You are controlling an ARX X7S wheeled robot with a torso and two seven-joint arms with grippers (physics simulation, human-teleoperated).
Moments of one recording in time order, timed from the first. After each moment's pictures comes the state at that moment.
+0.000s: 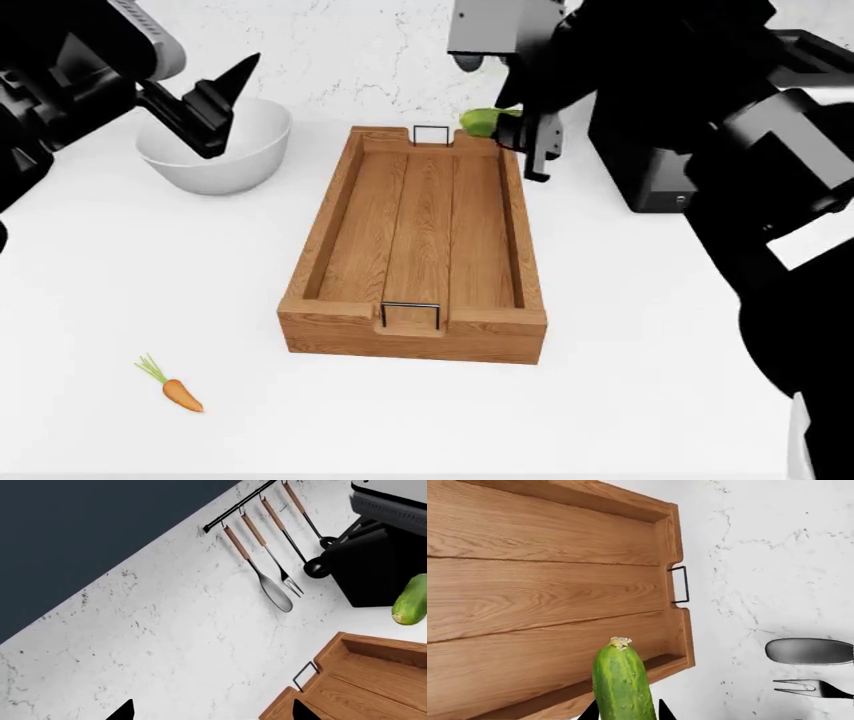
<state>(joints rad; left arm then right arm) -1.19 -0.69 0.38 -0.02 -0.30 -0.54 0.56 1.79 0.14 -1.27 0.97 0.06 0.44 -1.06</state>
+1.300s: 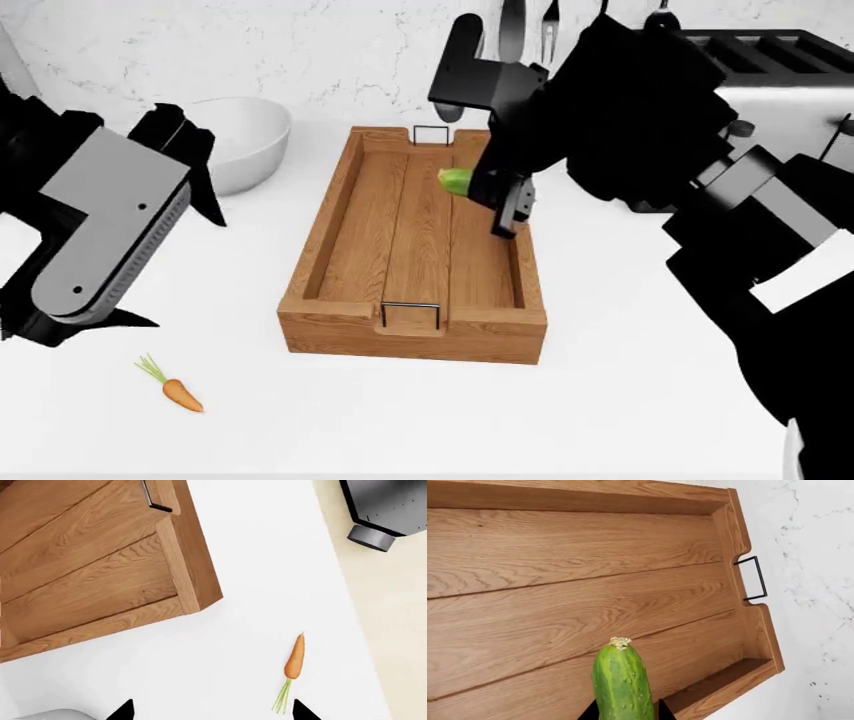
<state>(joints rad) -1.94 -0.92 1.51 -0.01 -0.26 -0.27 1.53 1.68 0.20 -1.21 0.66 0.15 0.82 -1.03</state>
